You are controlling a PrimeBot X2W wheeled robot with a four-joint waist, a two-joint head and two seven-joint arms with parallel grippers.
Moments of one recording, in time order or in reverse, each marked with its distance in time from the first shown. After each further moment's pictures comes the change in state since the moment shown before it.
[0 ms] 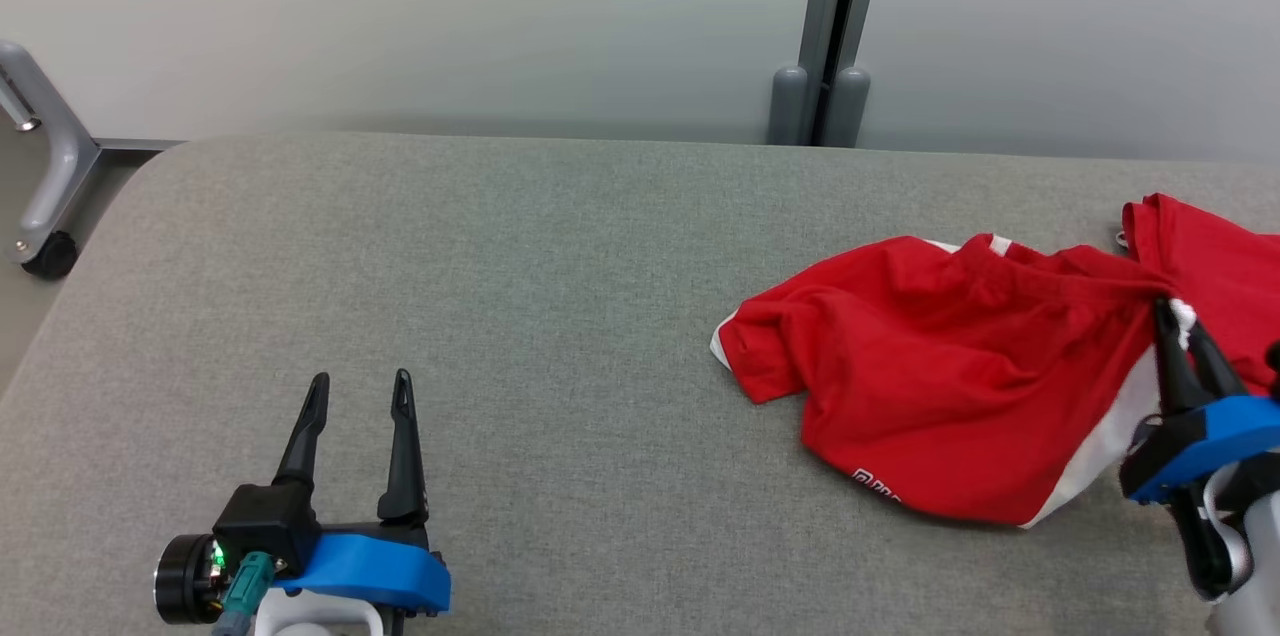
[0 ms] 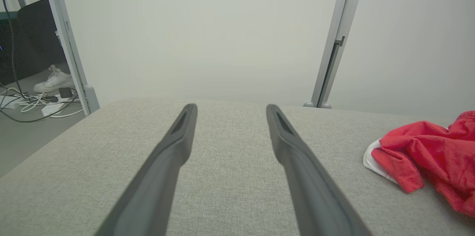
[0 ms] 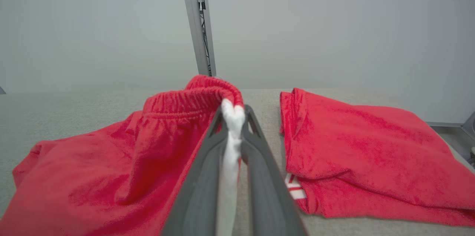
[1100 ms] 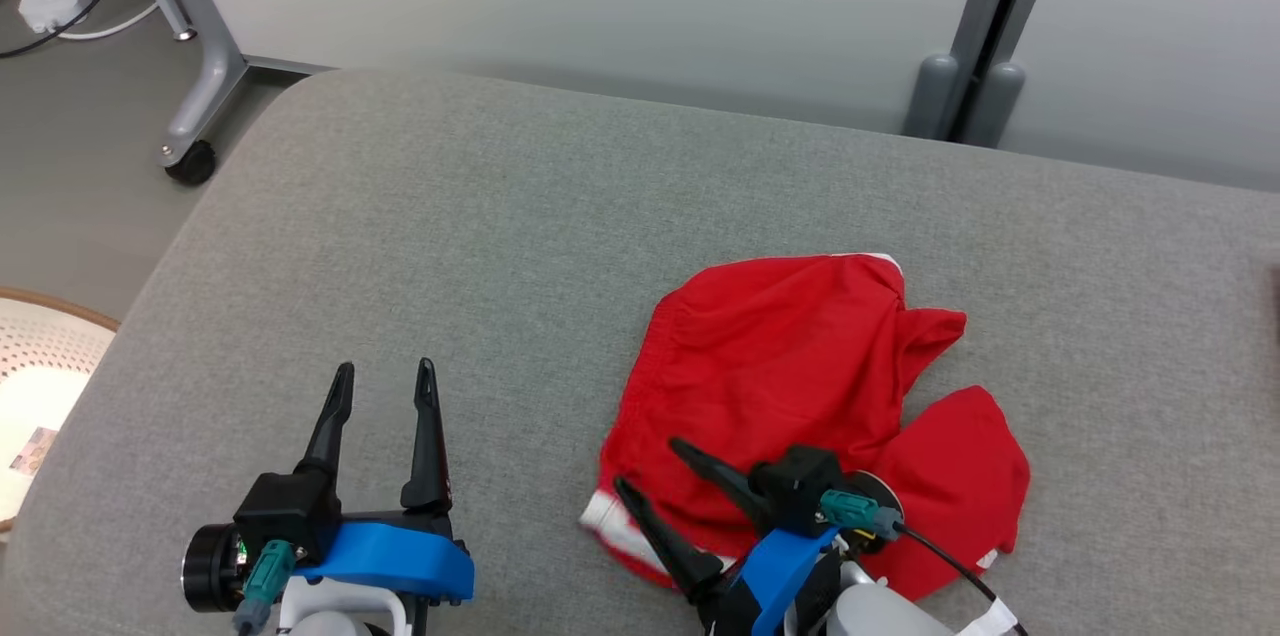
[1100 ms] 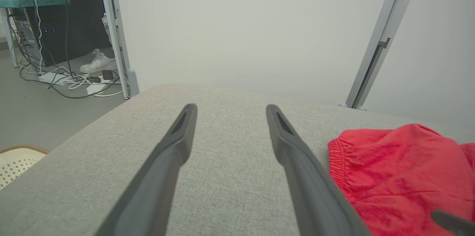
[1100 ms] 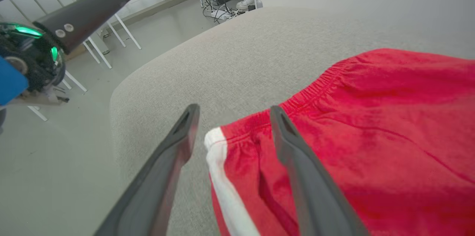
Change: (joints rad) left arm -0.020 -0.043 0.003 0.018 0.004 -0.017 0.000; right arm -0.011 0.259 0.800 -0.100 0.146 0.000 0.033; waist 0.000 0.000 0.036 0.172
